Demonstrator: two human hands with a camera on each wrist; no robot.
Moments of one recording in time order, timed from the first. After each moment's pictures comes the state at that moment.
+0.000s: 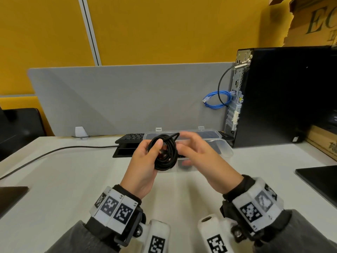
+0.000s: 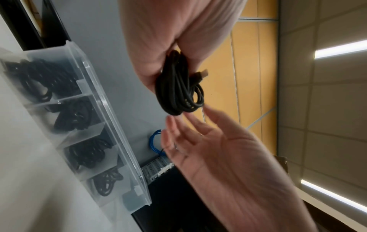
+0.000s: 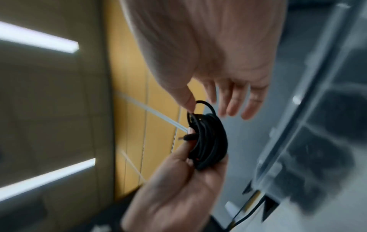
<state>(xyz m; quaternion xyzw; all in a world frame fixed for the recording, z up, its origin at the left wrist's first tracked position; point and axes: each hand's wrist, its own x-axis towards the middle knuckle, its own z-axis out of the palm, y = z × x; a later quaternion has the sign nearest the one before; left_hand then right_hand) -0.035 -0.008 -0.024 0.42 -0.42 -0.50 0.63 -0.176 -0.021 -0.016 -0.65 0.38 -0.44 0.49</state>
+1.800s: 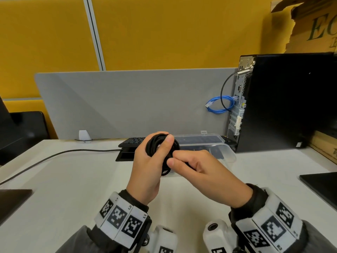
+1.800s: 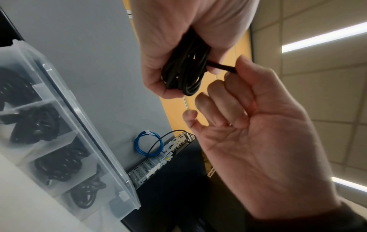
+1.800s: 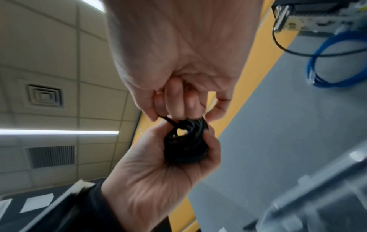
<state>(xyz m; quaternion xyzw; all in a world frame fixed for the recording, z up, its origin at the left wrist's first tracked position) -0.041 0.007 -0.007 0.35 -0.48 -0.44 0.67 -0.175 0.014 0.010 -0.85 0.28 -0.36 0.26</state>
